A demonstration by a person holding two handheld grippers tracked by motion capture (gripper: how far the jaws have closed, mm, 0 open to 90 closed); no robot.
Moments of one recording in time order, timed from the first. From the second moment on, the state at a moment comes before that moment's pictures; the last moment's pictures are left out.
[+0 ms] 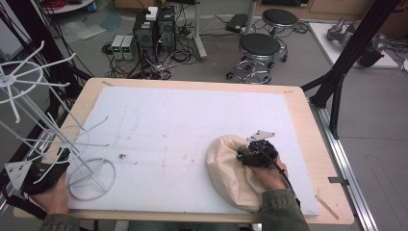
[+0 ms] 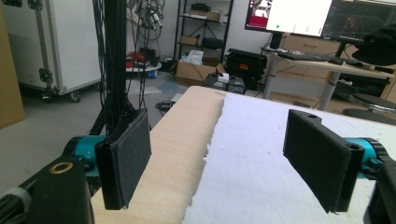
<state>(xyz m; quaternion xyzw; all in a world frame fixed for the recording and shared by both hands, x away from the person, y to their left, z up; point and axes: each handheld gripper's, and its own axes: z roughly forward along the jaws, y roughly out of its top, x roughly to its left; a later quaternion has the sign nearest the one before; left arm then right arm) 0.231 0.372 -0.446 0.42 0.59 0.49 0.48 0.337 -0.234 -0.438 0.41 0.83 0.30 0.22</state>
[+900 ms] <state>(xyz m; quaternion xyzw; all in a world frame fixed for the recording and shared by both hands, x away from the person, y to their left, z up) 0.232 0.372 -0.446 0.42 0.59 0.49 0.49 0.330 -0.241 -0.434 0.43 0.81 0.32 0.24</state>
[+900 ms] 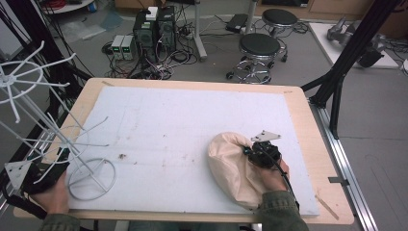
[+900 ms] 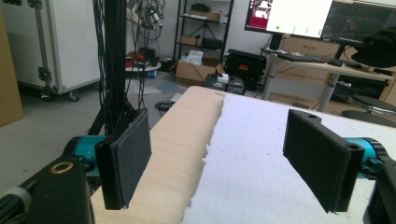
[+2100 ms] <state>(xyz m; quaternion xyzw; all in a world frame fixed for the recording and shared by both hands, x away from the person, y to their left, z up) 0.234 0.371 -0.446 0.42 0.59 0.49 0.49 0.322 -0.263 -0.415 0.45 0.72 0.49 0.19</state>
